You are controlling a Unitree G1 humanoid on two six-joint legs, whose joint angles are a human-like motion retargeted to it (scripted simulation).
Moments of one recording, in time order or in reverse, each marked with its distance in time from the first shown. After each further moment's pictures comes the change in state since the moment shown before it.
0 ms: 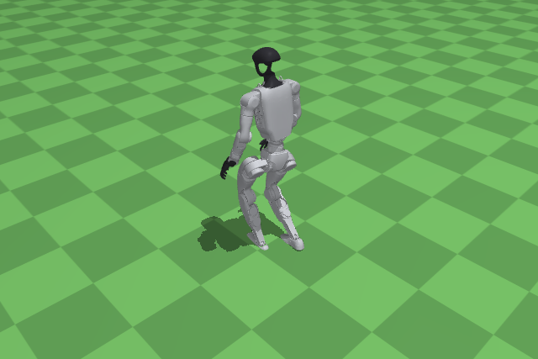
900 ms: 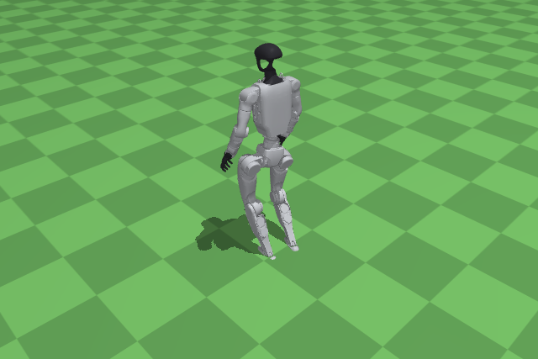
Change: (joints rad) left arm 0.040 0.014 -0.074 -0.068 0.173 0.002 -0.151; right arm 0.059 -0.049 -0.080 0.091 0.015 0.030 0.058; waist 0.008 0.020 -0.053; left_leg 0.417 0.010 -0.006 -0.372 -0.027 -0.024; right_leg 0.224 -0.109 -0.157 -0.386 -0.041 -0.021
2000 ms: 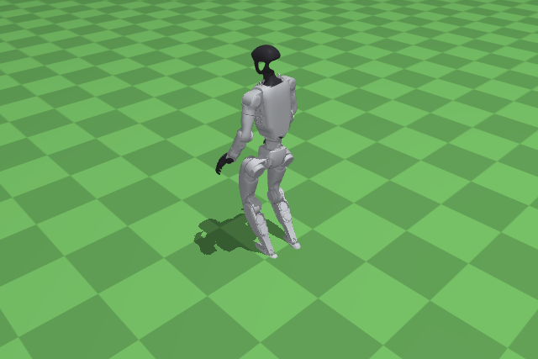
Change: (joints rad) left arm -0.029 0.024 0.045 -0.014 -0.082 -0.008 0.159; right arm -0.019 0.017 -0.015 0.076 -0.061 0.034 -0.102; waist 0.040 0.023 0.056; left_leg -0.093 0.036 -0.068 0.196 -0.057 0.002; right_leg 0.025 0.063 -0.034 0.021 0.020 -0.072
